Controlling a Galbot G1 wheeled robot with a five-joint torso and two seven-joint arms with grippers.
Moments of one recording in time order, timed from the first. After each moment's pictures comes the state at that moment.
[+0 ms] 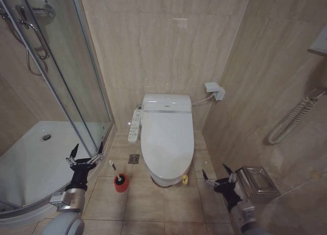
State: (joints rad) left arm 1.48 -1.22 -0.60 -2.06 -0.35 -0.19 -0.15; right arm -1.67 1.31 0.62 2.07 0.02 -0.06 -0.05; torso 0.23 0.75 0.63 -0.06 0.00
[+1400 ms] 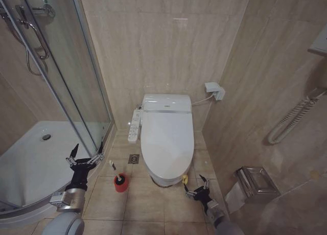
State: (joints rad) left arm 1.48 -1.22 -0.60 -2.06 -0.35 -0.19 -0.15; right arm -1.39 1.29 0.39 1.60 -0.07 0.03 -0.05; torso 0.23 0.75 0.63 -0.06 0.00
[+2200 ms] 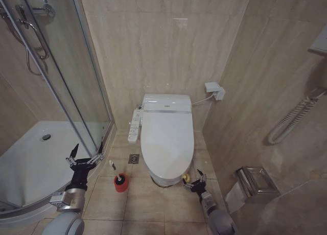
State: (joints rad) left arm 1.48 -1.22 -0.60 -2.06 -0.35 -0.19 -0.15; right arm -1.25 1.31 0.36 1.40 -0.09 0.10 -0.01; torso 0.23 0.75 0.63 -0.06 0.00
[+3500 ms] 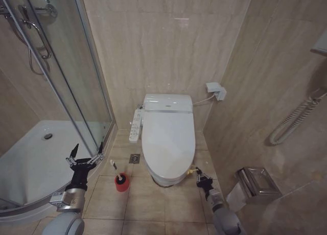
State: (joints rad) left arm 1.48 -1.22 -0.60 -2.06 -0.35 -0.19 -0.15; right arm -1.27 1.31 0.44 1.47 0.03 0.12 0.03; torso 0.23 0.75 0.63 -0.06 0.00
